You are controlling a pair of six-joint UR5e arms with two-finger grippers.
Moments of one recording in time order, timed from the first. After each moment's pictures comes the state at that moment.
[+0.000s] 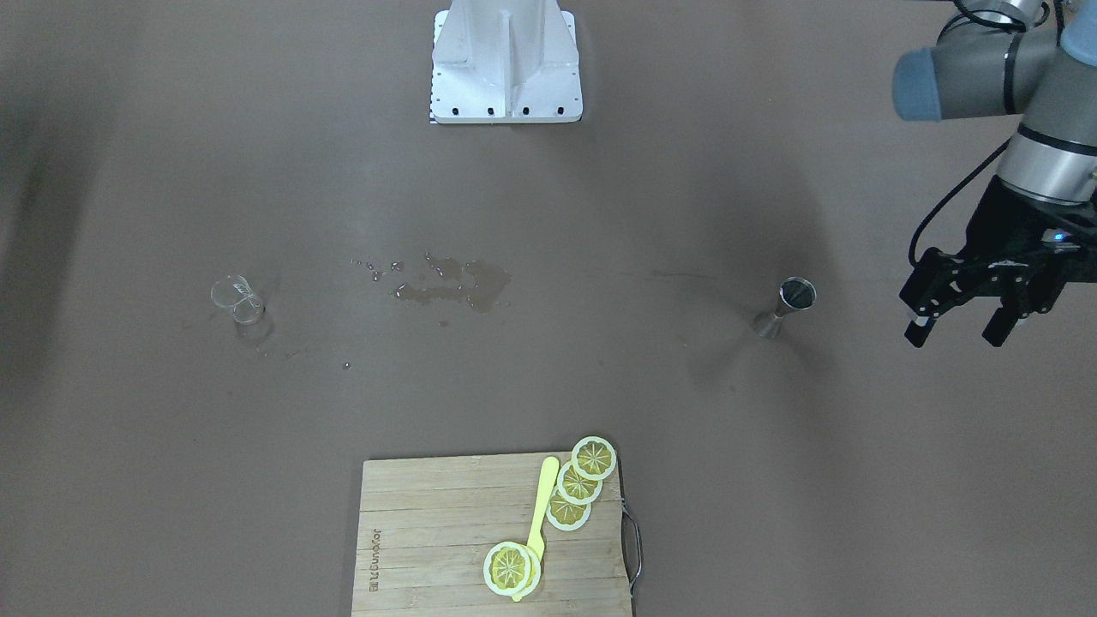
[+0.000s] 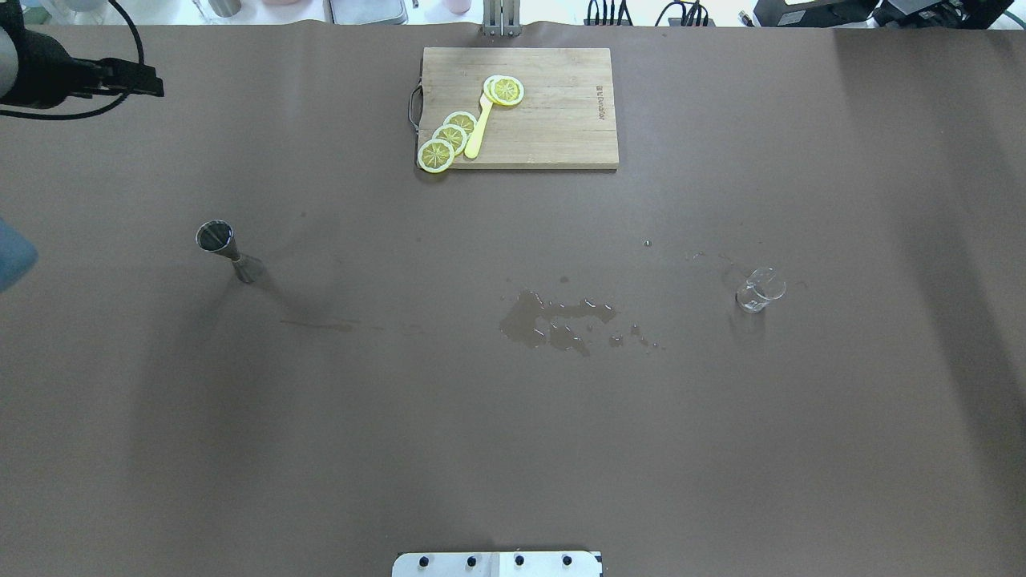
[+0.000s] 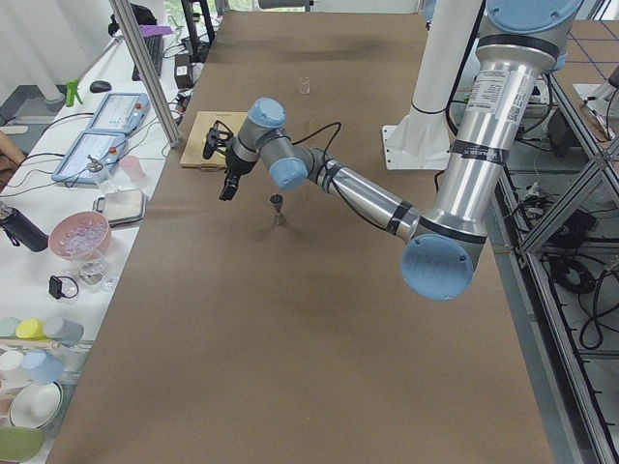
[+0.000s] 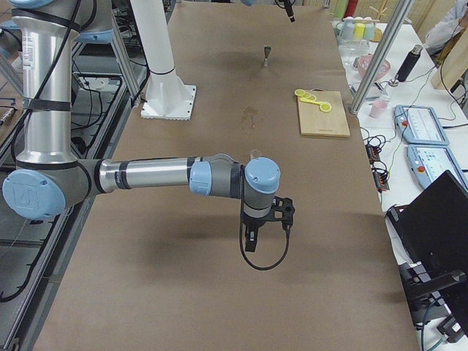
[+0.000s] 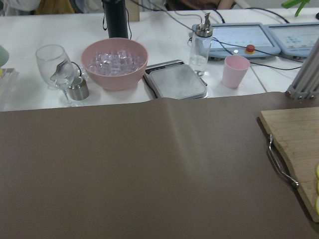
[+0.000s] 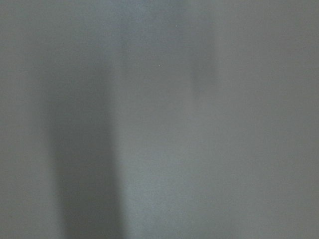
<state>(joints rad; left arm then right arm) -1.16 -1.83 -1.78 -1.97 -2.02 -0.90 1.58 -1.65 1.76 -1.73 2.30 0.00</state>
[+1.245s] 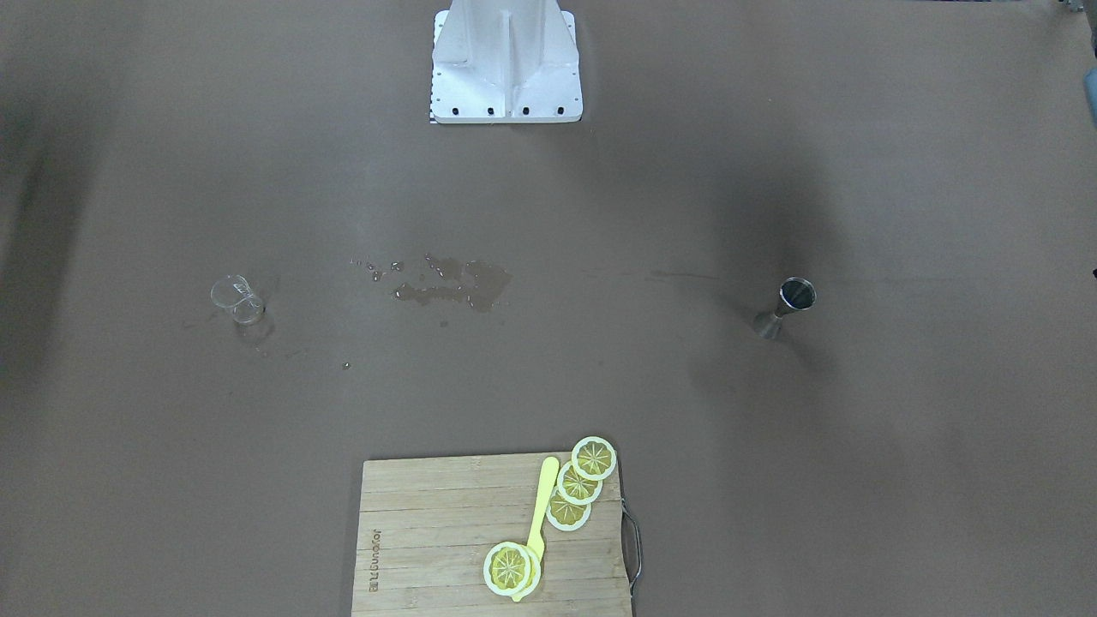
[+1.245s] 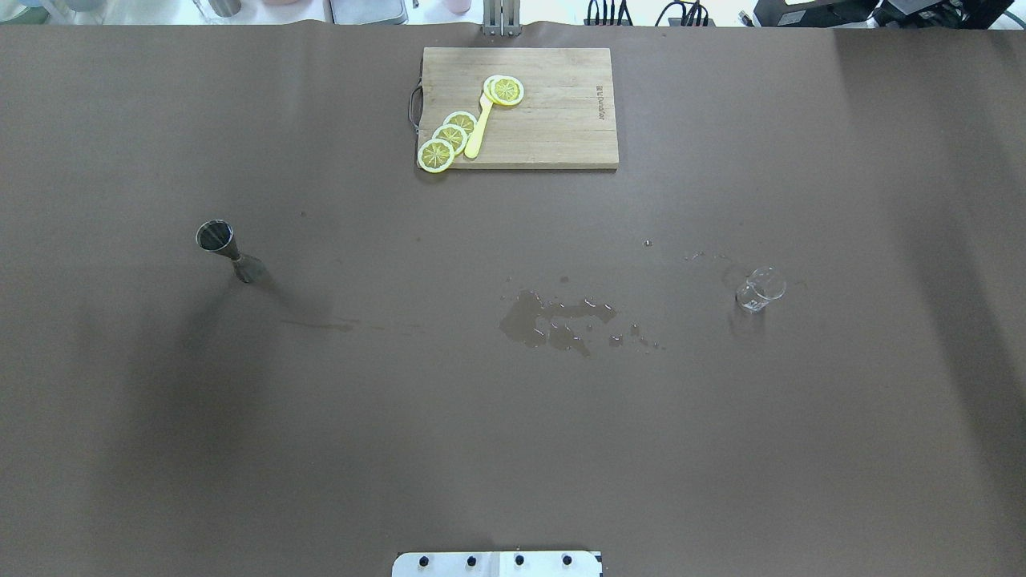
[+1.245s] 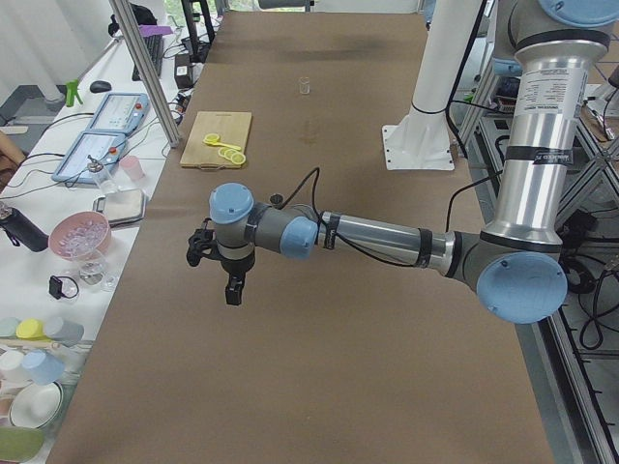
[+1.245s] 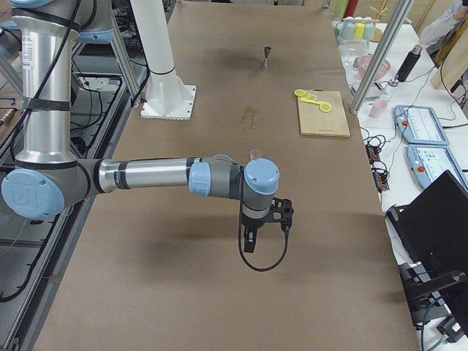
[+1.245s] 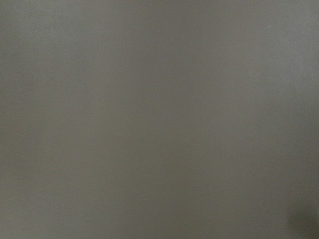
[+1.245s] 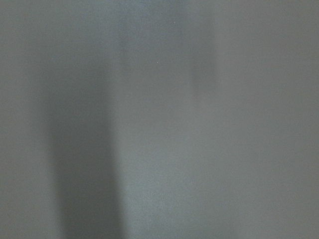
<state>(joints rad) -1.46 -1.64 -1.63 -1.69 -2.29 -0.16 1.58 -1.66 1.76 -1.73 2.30 0.00</state>
